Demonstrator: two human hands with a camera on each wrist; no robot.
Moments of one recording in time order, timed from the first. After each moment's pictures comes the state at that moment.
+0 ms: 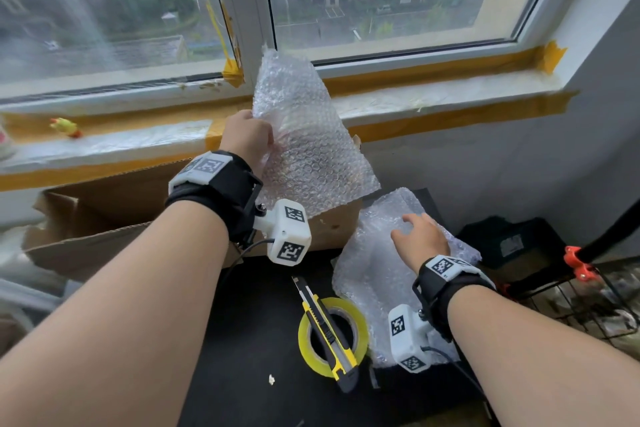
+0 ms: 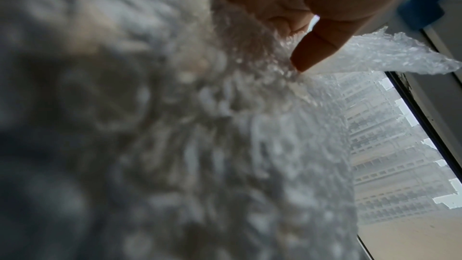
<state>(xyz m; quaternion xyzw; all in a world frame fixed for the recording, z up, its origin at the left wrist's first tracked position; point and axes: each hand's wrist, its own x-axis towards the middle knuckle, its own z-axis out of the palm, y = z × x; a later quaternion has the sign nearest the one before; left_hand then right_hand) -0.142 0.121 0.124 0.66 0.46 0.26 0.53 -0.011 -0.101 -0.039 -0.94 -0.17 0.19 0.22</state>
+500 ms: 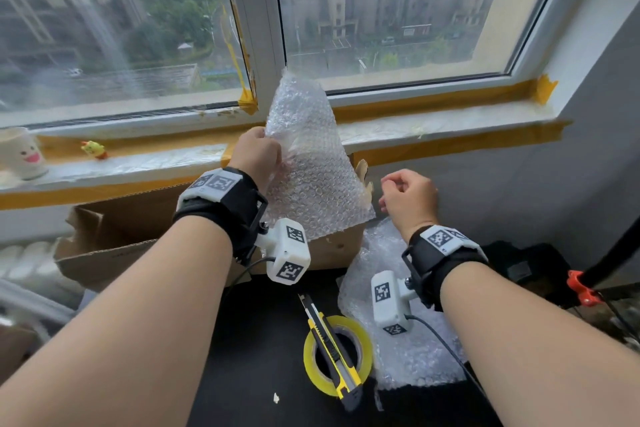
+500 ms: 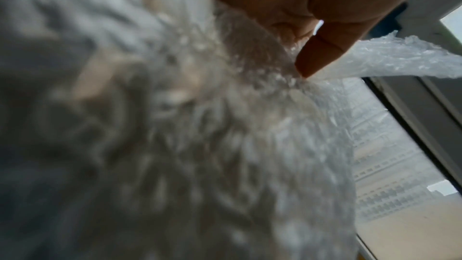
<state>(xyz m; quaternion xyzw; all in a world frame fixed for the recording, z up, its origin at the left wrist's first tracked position) -0.156 0.105 0.150 0.67 0.42 0.27 0.55 -0.012 -0.049 0.052 -0.83 -0.21 0.07 0.51</state>
